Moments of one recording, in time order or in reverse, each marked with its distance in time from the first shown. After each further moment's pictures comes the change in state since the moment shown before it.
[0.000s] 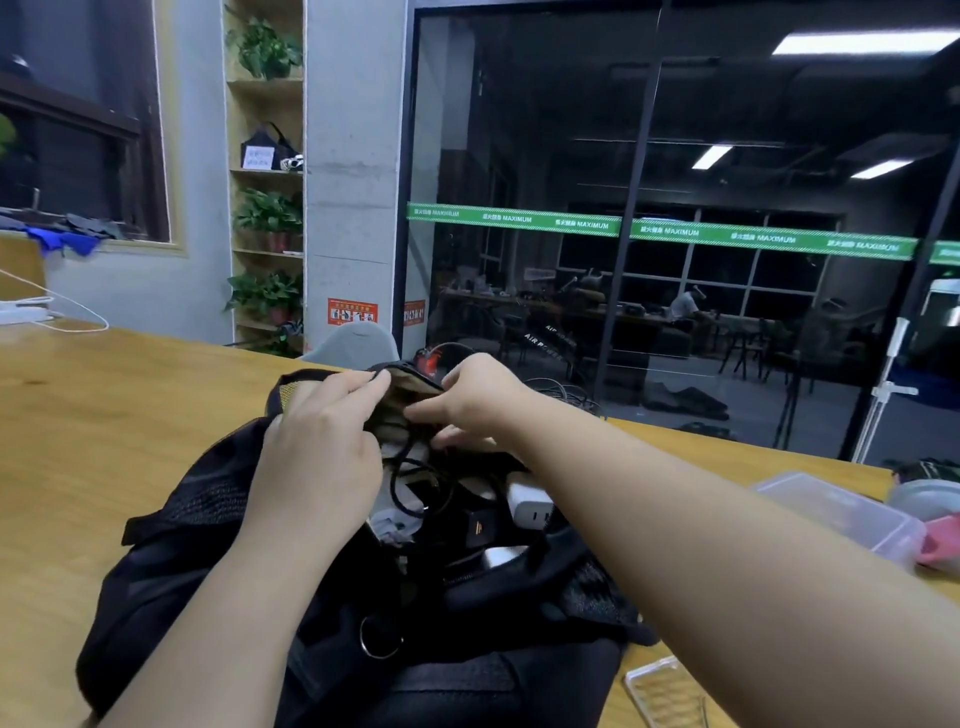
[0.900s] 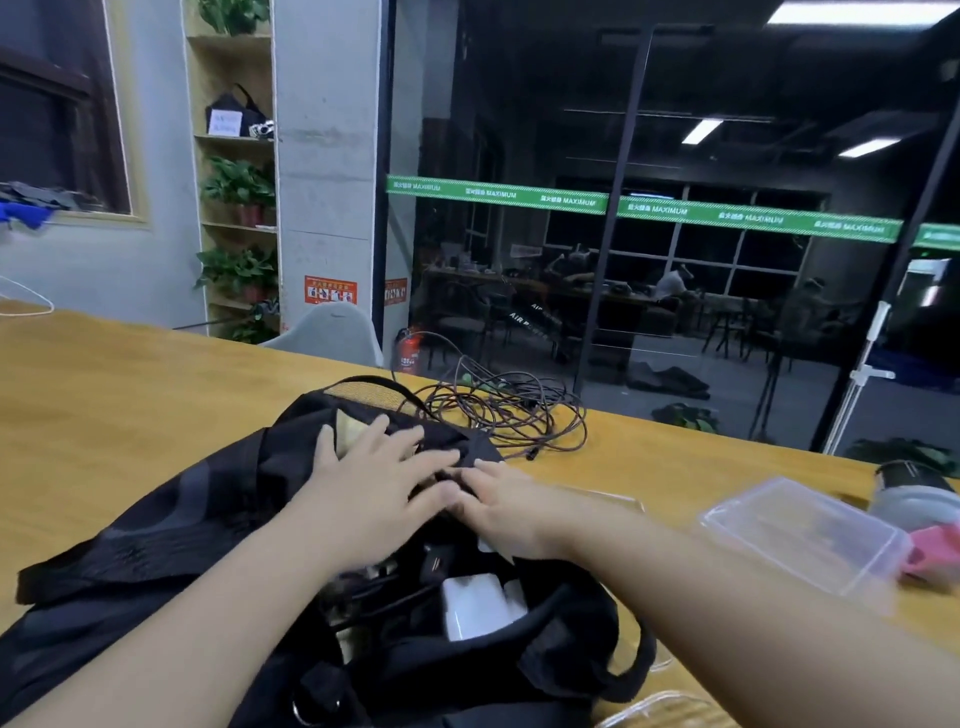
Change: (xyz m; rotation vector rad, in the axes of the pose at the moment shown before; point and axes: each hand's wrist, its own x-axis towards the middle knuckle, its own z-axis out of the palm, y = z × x) left_hand 0.024 0.015 0.064 0.281 -0.743 0.142; right_hand -0.016 0.102 -0.004 -0.425 -0.283 0.060
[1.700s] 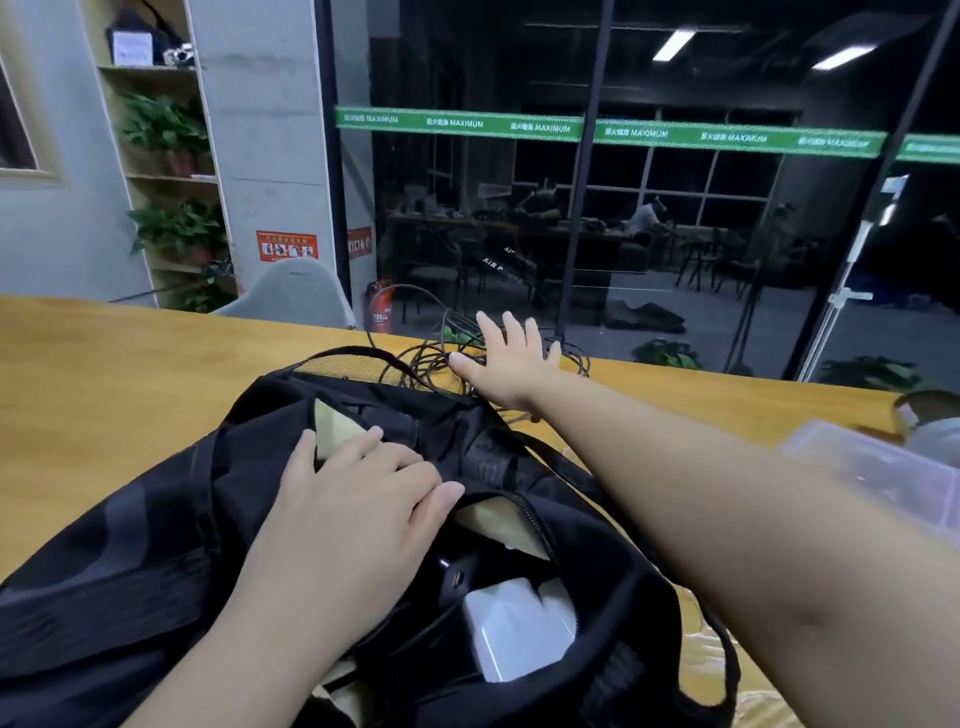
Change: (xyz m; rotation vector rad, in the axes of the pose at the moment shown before) left_hand -0.003 -0.007 0.025 0.061 0.308 0.110; right_hand 0.129 0.031 -0.042 -0.120 0.325 0.212
